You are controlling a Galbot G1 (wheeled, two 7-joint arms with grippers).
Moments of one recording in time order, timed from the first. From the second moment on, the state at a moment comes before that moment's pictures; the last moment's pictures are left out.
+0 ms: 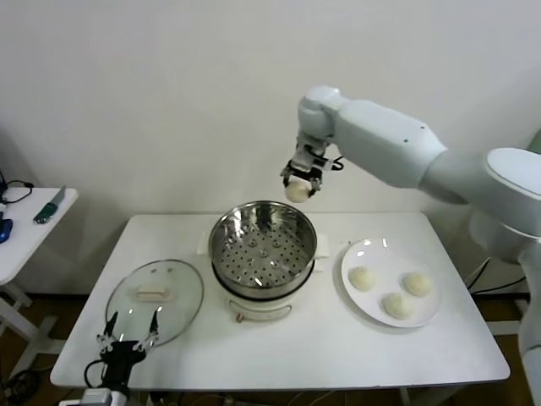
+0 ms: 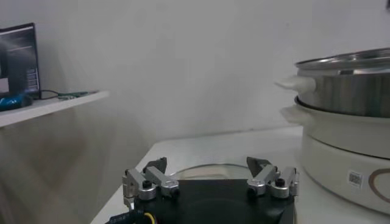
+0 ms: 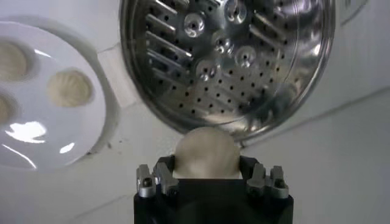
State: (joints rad) left arm 1.66 -1.47 -0.76 -1.89 -0.06 -0.09 0.04; right arm 0.56 1.39 -1.14 0.89 -0.26 0.57 -1.20
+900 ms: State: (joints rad) left arm 1.68 -1.45 -0.76 -1.91 -0.08 -0.07 0.02; right arm 0.36 1.50 -1.10 0.84 -0.56 0.63 -1.13
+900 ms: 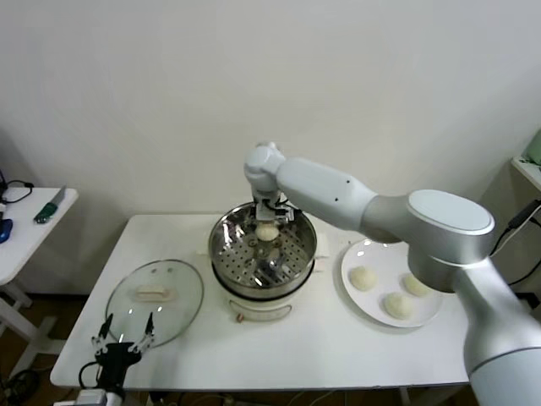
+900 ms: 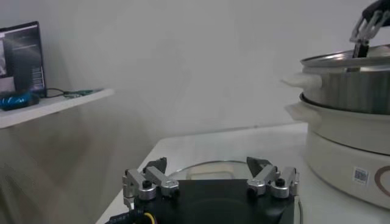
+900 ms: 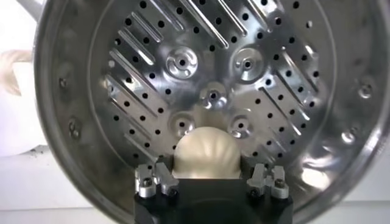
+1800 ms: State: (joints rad) left arm 1.69 -1.45 -0.75 -1.94 -0.07 -0.05 0.02; right arm 0.60 1.33 -1.25 0.92 -0.08 0.44 -1.15
